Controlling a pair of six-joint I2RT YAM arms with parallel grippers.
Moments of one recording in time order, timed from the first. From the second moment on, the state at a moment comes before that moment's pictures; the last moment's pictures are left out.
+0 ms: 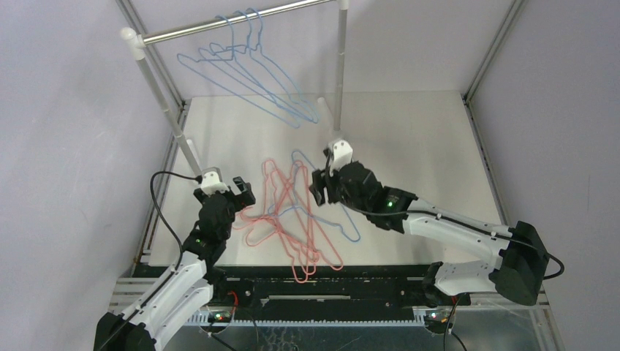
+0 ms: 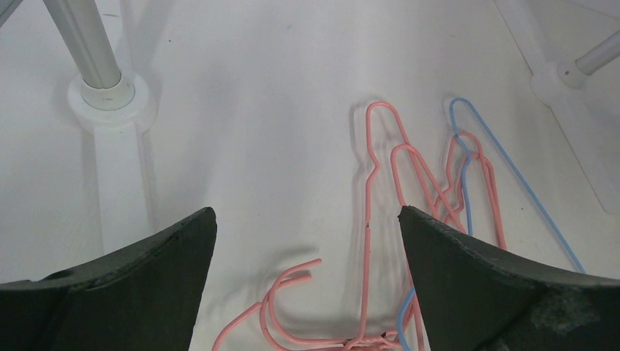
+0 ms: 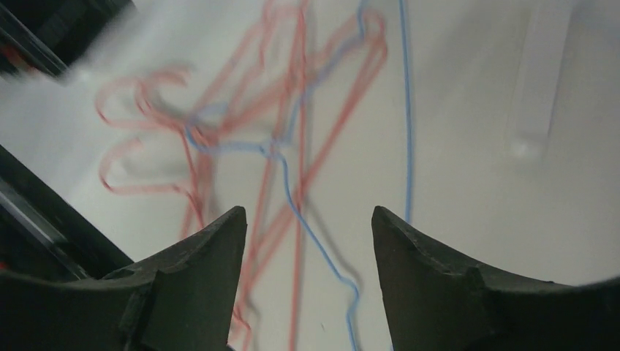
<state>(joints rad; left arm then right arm) -0.36 0.67 0.24 0.15 -0.43 -0.38 0.97 1.25 0.93 -0.15 0.27 0.30</state>
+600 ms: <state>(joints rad) -0.36 0.70 0.24 0.15 -0.43 -0.38 0.98 1.49 0.81 -0.23 0.16 0.31</state>
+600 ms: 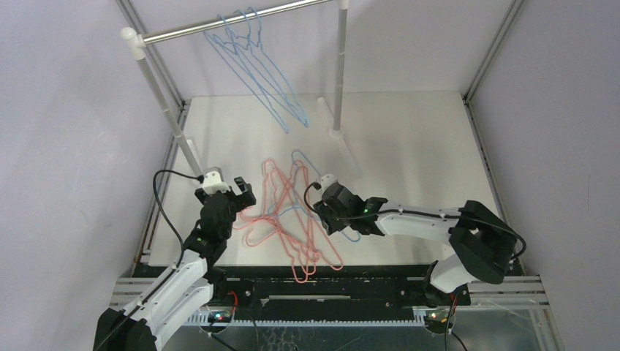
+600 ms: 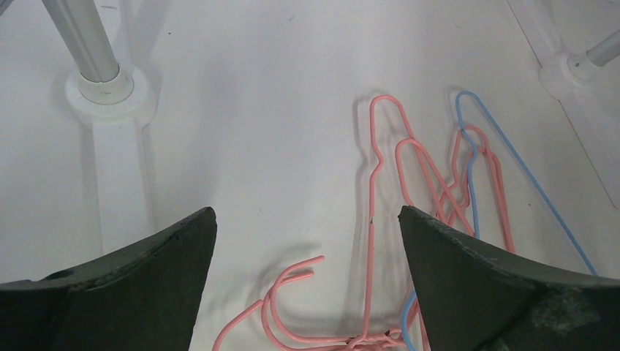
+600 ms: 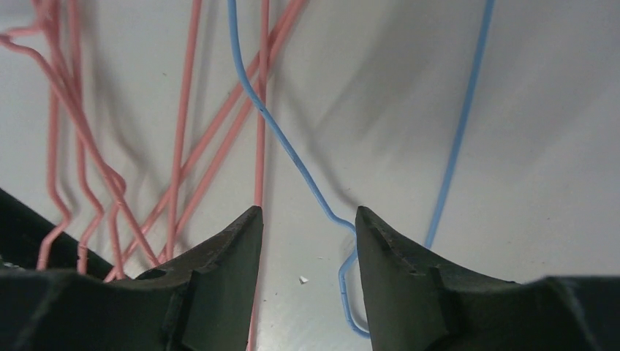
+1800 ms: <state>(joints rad) -0.36 0.73 0.24 0.16 -0.43 -0.38 0.78 1.31 0.77 -0.17 -0.24 0.34</state>
